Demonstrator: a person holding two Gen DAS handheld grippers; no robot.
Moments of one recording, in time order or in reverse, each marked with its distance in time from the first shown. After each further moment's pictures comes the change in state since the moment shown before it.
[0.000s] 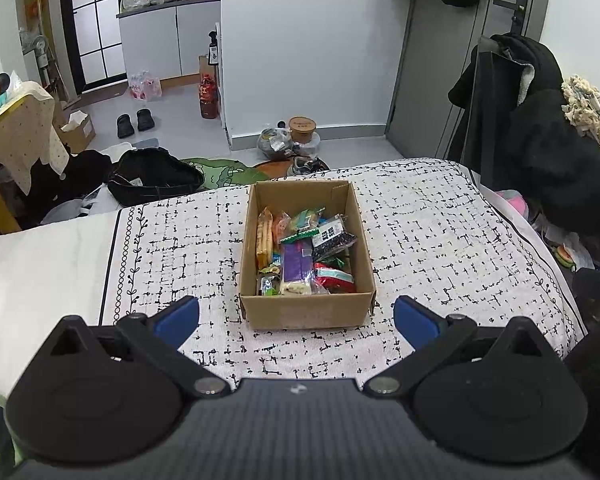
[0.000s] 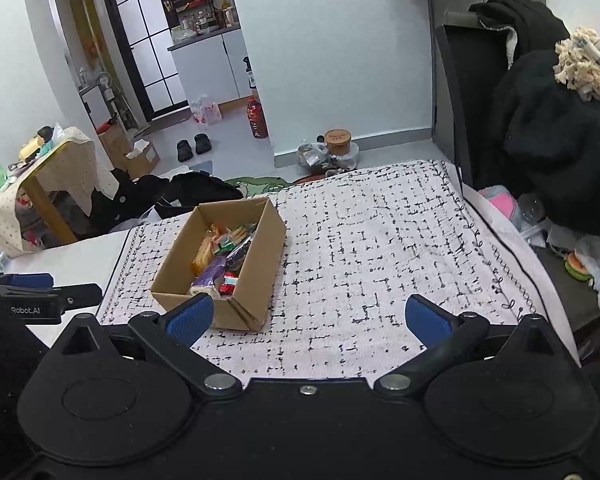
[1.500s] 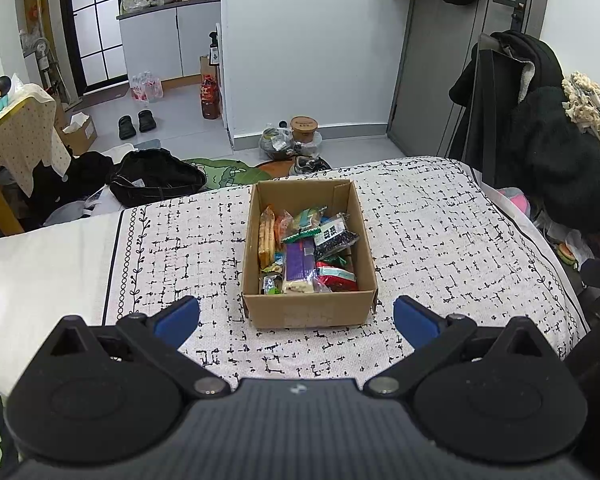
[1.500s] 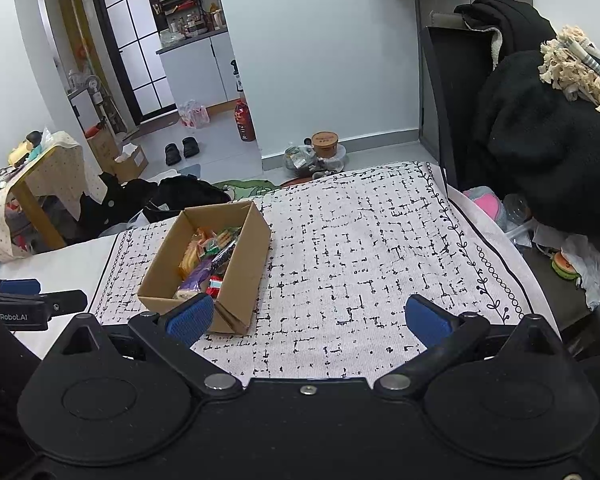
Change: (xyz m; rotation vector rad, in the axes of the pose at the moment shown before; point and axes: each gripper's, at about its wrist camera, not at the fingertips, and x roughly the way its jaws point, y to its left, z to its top) left arm 0.000 0.002 -0.003 0.005 -0.001 0.006; right arm -0.002 -0.009 0.001 0.016 -0.003 -0.026
